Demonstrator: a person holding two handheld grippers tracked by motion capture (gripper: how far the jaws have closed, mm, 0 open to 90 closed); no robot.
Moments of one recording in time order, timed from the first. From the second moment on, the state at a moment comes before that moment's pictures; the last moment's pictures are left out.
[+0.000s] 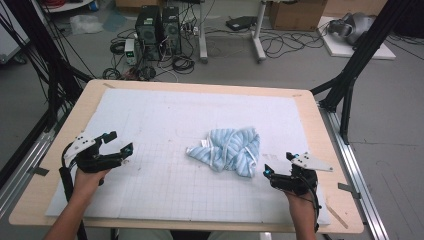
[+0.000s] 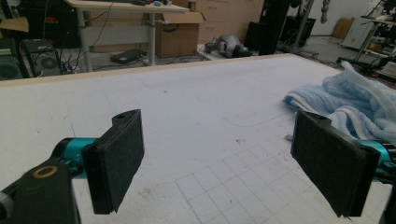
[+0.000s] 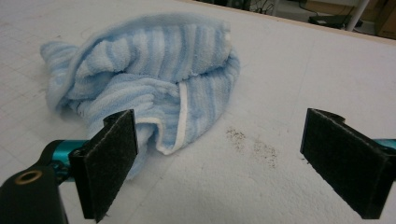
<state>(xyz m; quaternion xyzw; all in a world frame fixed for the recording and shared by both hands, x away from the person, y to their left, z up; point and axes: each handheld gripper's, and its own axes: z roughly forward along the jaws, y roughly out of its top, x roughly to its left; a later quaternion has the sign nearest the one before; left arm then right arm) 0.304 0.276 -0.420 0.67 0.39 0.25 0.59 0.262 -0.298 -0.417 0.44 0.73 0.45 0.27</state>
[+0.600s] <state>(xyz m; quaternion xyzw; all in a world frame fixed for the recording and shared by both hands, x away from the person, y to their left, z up) 0.301 0.275 -0.428 0.67 0.38 0.24 0.58 0.262 -0.272 -0.418 0.40 0.75 0.47 0.23</state>
